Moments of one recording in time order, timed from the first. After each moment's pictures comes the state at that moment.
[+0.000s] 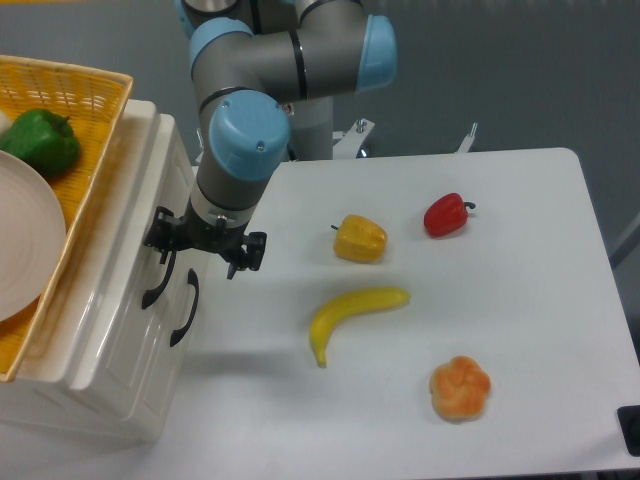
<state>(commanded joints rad) 2.22 -1.83 -1.54 -1.38 1.20 0.30</state>
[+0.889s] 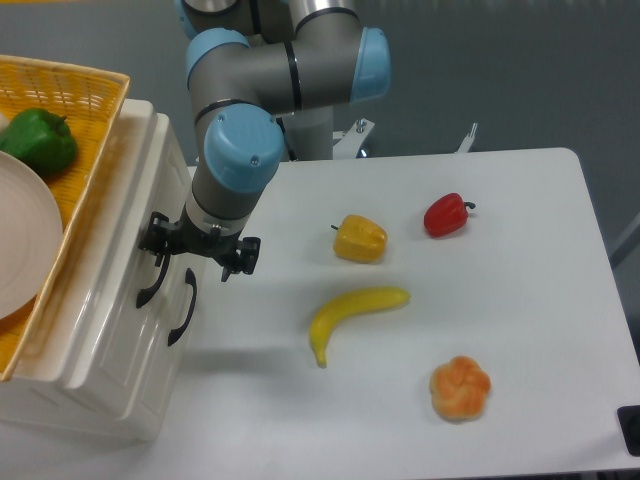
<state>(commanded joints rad) 2.23 -1.86 -1.55 -1.38 1.19 0.30</state>
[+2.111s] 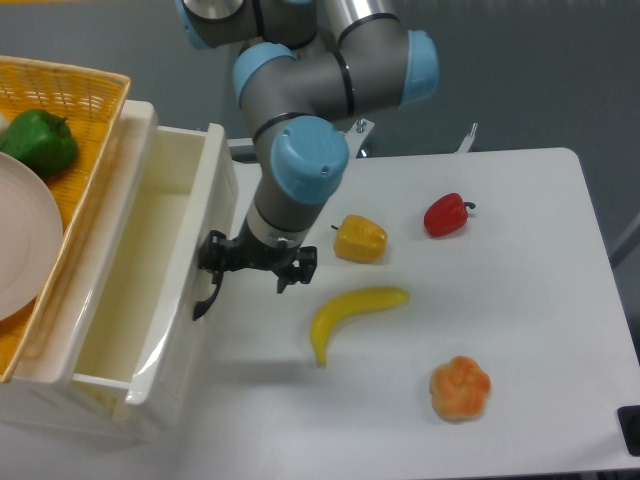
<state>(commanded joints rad) 2.37 -1.88 -1.52 -1.36 1.23 0.33</state>
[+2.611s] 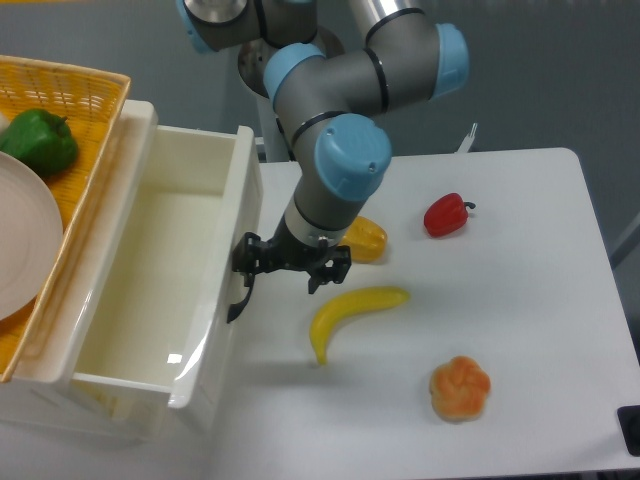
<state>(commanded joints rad) 2.43 -1.89 -1.51 -1.37 1.23 0.37</state>
